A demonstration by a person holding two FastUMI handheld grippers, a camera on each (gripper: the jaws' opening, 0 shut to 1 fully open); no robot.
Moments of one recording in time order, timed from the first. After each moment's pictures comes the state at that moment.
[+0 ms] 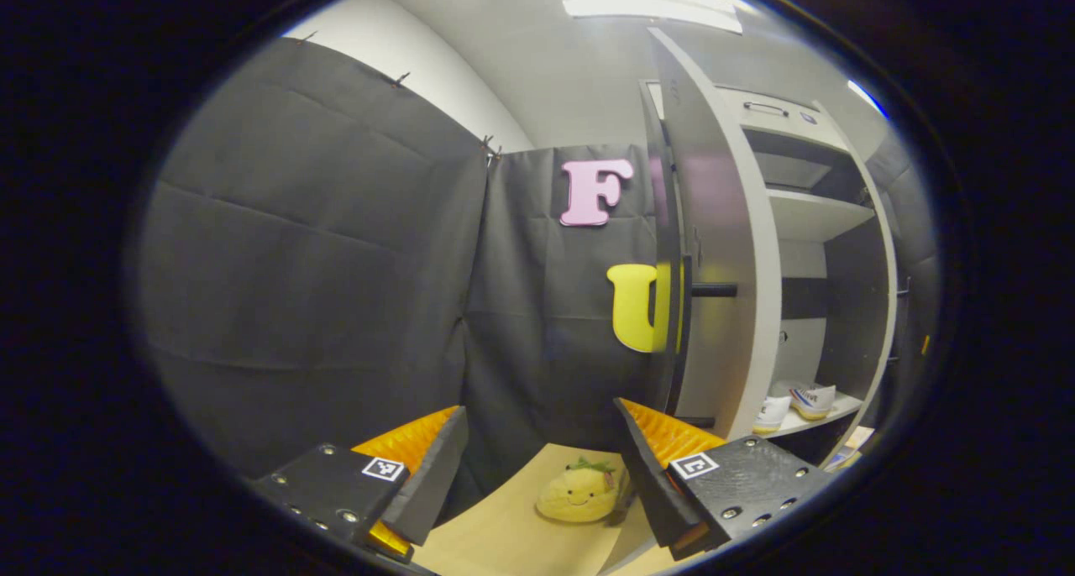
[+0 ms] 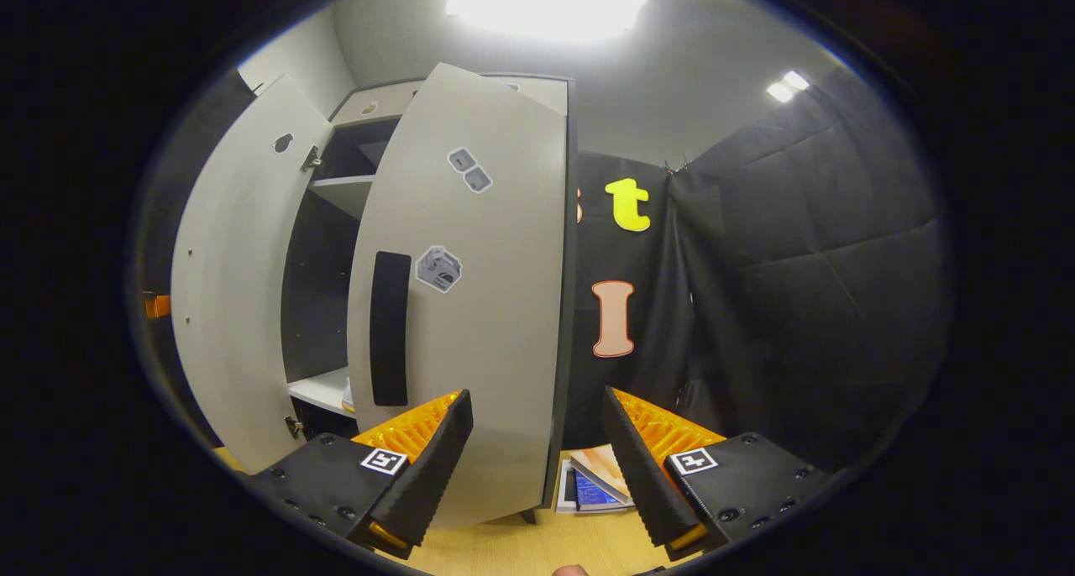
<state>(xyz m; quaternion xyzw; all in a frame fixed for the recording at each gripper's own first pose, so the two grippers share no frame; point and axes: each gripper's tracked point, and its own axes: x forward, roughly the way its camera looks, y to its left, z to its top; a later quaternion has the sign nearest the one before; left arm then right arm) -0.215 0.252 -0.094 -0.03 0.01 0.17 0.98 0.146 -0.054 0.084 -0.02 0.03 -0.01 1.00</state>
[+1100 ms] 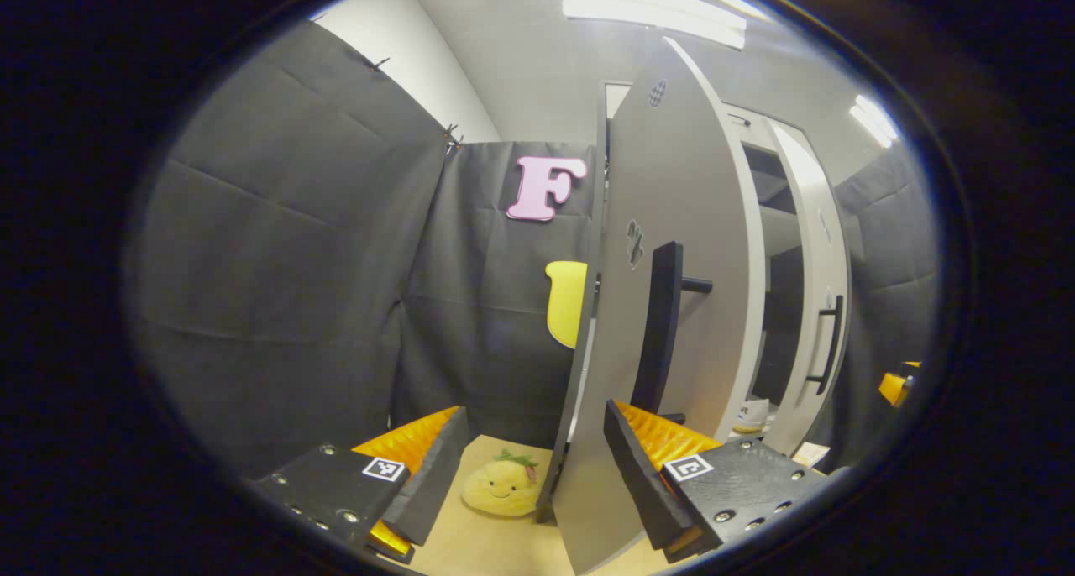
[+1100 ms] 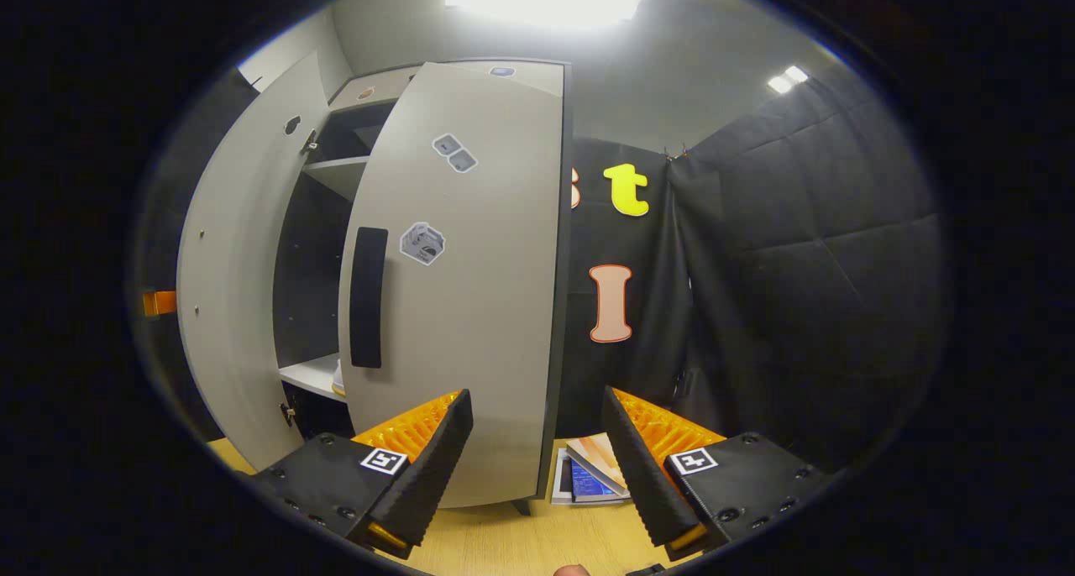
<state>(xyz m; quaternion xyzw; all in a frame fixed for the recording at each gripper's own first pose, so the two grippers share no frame) -0.205 0.158 -0.098 -0.08 0.01 0.08 0.99 0.148 -0.064 0.060 -0.02 0.05 -0.01 1.00</state>
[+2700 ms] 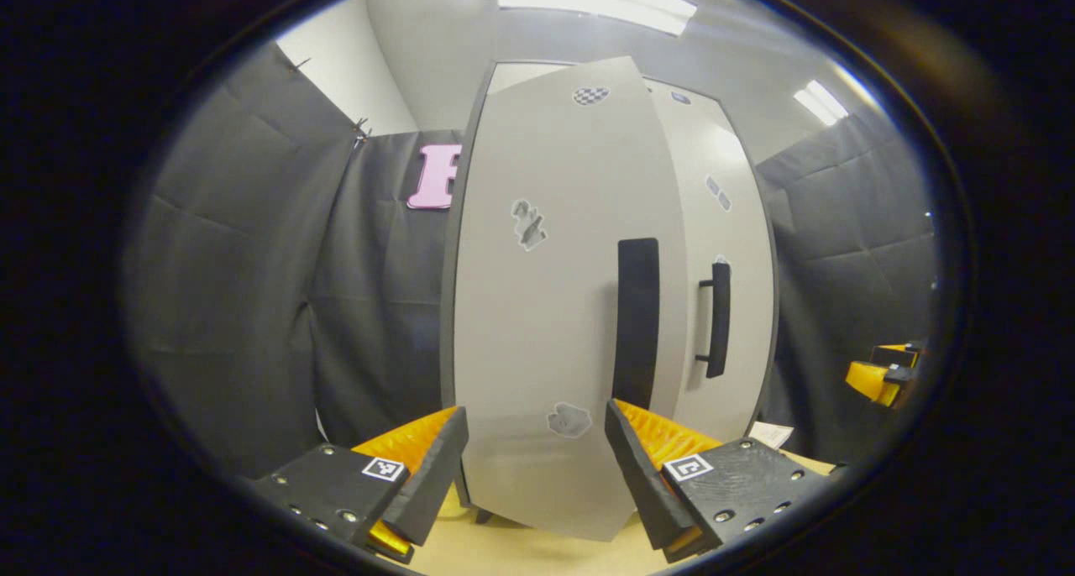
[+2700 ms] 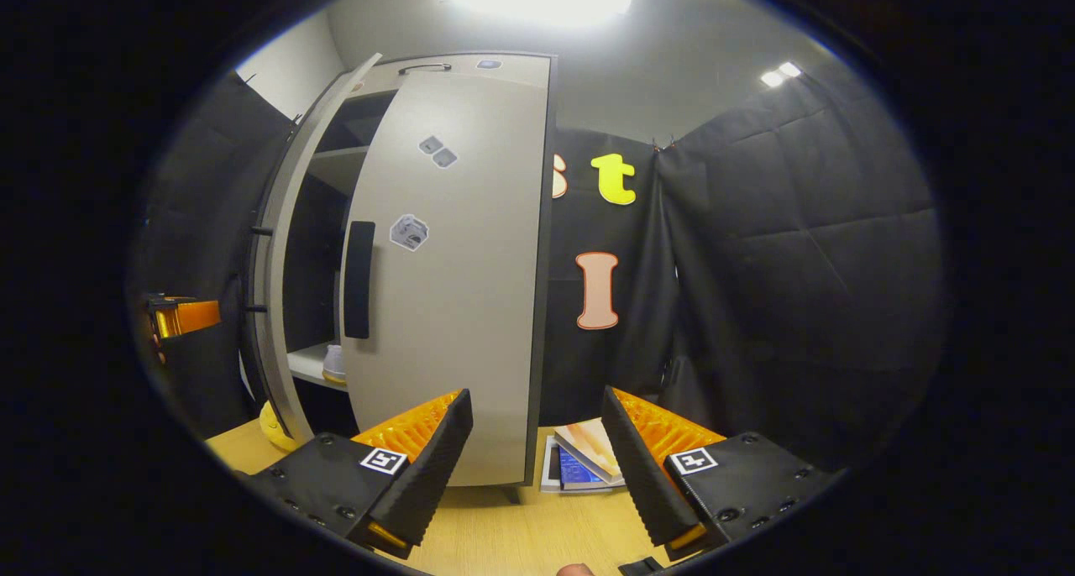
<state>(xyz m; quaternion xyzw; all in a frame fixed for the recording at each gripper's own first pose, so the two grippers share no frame) -0.167 0.042 -0.100 -0.04 0.01 -0.05 1.00 0.129 -0.074 0.053 -0.01 0.06 -0.02 1.00</state>
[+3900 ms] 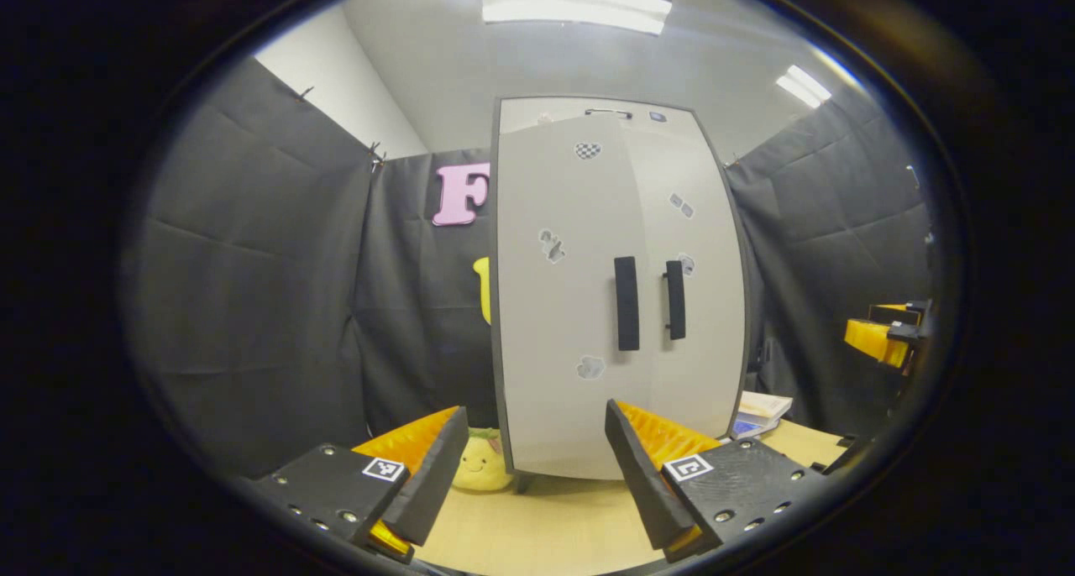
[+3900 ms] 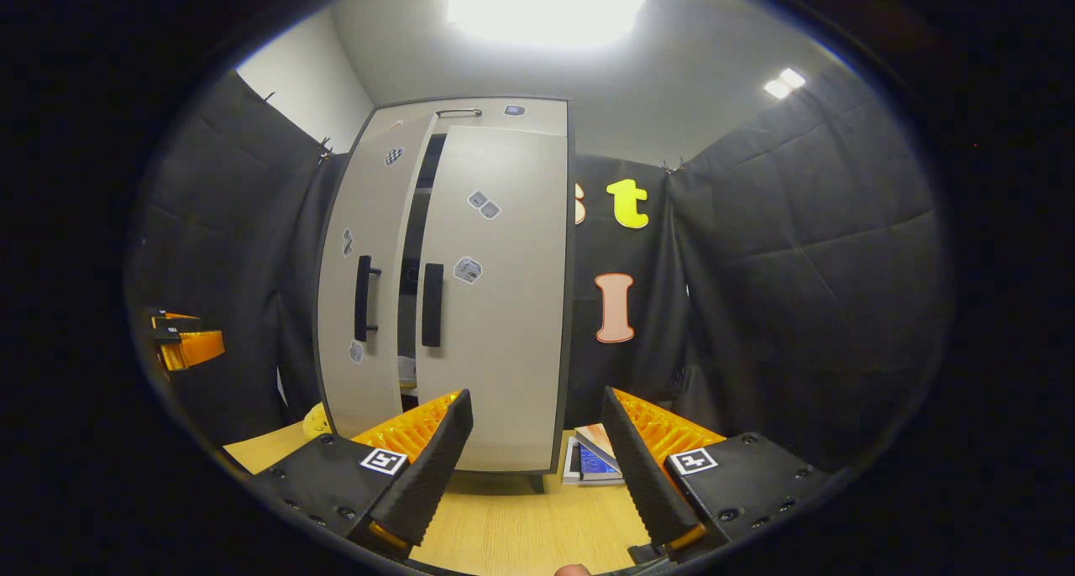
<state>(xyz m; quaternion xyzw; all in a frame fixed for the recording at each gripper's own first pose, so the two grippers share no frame) -0.320 0.086 -0.095 0.00 0.01 -0.03 1.00 0.029 -0.049 0.088 -0.01 0.04 0.01 1.00</state>
